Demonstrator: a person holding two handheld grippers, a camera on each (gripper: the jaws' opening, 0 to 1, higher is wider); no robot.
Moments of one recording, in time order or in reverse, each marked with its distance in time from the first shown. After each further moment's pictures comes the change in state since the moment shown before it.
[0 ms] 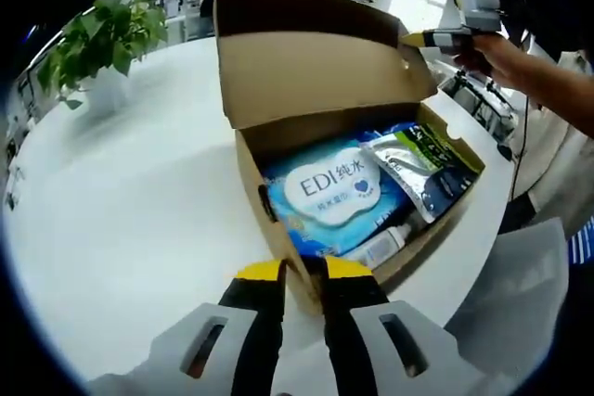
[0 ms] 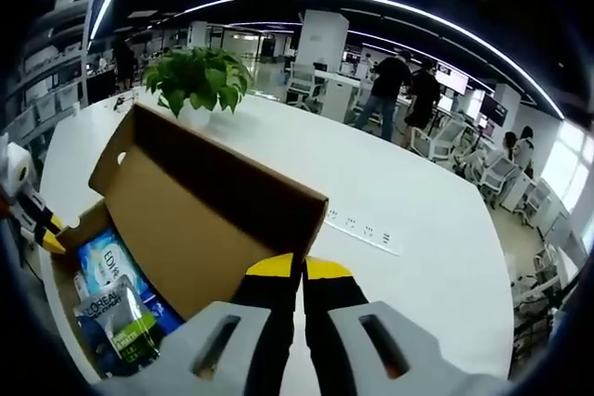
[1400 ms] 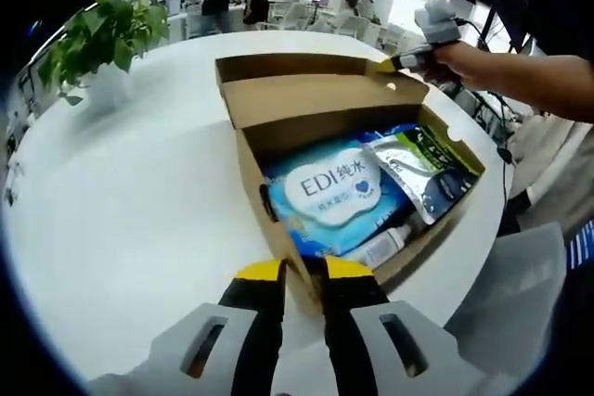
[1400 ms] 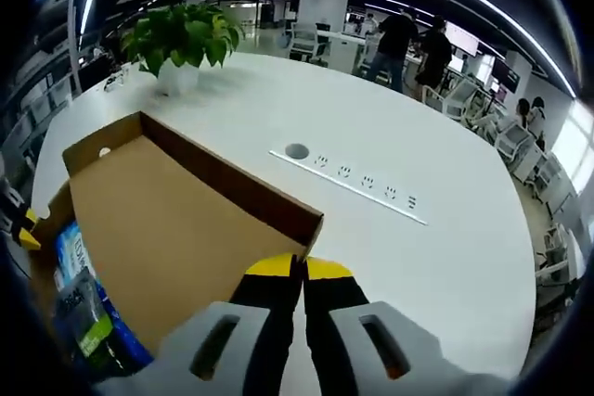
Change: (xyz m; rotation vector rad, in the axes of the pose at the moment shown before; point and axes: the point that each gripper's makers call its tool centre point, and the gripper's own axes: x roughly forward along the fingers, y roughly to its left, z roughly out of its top) left arm 0.001 0.000 0.000 -0.015 0.003 -0.004; right arm 0.077 -0.005 -0.058 0.050 0.203 0.053
